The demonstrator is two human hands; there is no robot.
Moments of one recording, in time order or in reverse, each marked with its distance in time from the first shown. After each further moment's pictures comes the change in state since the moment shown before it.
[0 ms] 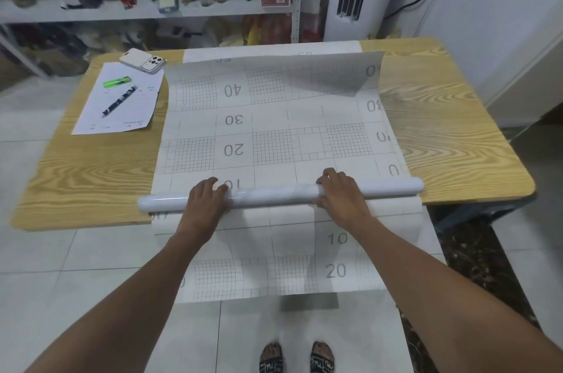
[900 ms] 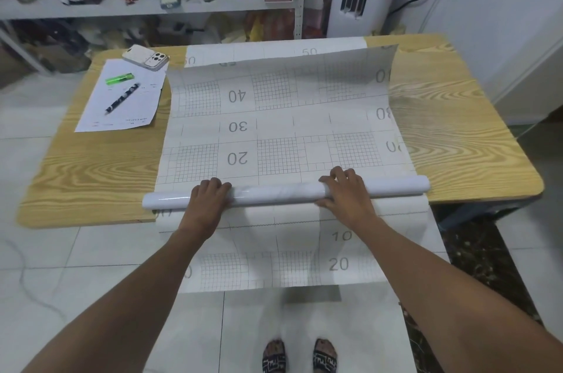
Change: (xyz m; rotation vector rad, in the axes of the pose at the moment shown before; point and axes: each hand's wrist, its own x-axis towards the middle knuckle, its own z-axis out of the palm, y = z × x) left_hand 0.006 -0.007 0.002 -0.012 -0.033 -0.038; right_hand -0.002 0.001 0.001 -0.014 0.014 0.032
